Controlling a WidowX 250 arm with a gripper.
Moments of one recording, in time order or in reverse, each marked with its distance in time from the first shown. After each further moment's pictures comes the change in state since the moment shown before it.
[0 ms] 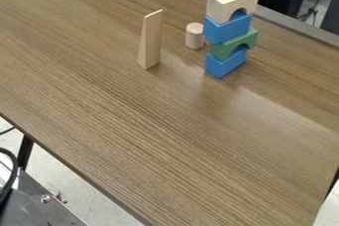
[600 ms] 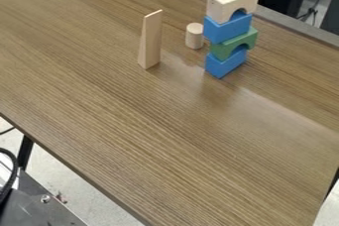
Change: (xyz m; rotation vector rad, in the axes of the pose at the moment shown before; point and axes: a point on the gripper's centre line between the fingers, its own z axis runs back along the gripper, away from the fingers) arm 0.015 0.007 -0.009 -0.004 0.021 -0.069
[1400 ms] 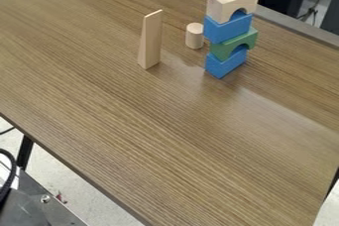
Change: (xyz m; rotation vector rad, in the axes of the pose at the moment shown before) arm 0.021 0.016 -0.003 0.040 -0.072 0.010
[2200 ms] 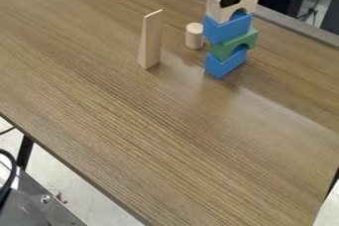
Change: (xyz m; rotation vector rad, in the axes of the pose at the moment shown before) arm 0.014 0.003 -0.045 0.021 0.105 -0.019
